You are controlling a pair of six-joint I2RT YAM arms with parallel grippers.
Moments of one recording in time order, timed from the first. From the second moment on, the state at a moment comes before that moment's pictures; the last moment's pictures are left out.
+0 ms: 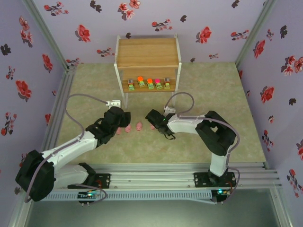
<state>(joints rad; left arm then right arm) -0.70 1.15 0.63 -0.16 -0.44 -0.44 0.89 1.84 1.04 -0.48 0.52 1.08</state>
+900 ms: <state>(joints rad) -0.69 1.15 0.63 -0.16 -0.43 -0.44 0.89 1.85 1.07 -0.49 0.50 1.05</state>
